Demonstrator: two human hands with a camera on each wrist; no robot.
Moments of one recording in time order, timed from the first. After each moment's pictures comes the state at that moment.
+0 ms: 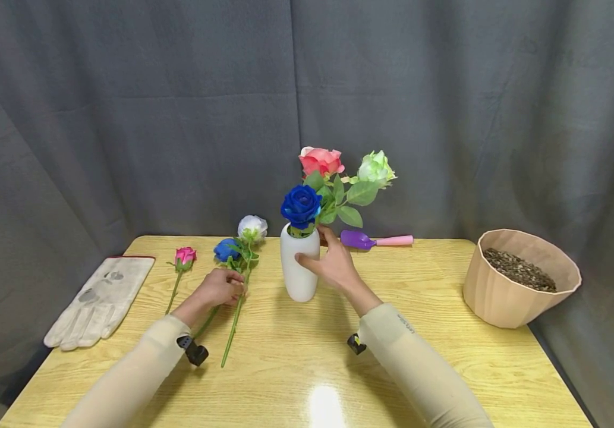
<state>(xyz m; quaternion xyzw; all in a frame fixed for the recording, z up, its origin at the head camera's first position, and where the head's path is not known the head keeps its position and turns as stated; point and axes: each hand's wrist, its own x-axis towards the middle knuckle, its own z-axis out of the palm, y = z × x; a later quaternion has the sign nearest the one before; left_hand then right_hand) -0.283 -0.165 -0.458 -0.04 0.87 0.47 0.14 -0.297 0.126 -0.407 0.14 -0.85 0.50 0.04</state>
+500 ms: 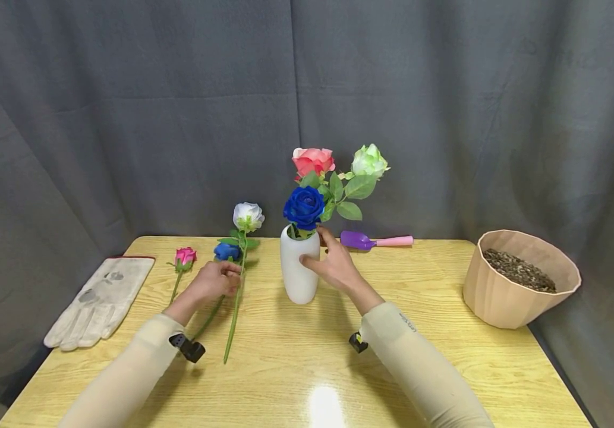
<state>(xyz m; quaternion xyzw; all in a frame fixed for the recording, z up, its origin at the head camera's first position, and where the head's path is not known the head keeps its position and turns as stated) -0.281 -0.171 -0.438 -0.01 0.87 0.48 0.10 -0.299 0.131 -0.408 0.19 -0.85 0.49 0.04</state>
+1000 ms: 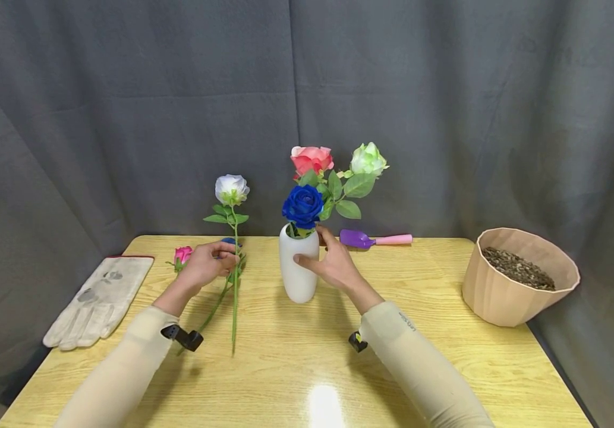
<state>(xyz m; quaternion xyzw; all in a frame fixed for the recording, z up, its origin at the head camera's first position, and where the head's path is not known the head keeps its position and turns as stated) -0.282 -0.174 -0.401 0.02 0.85 0.52 0.04 -0.298 0.132 -0.408 0.19 -0.85 0.49 0.04</state>
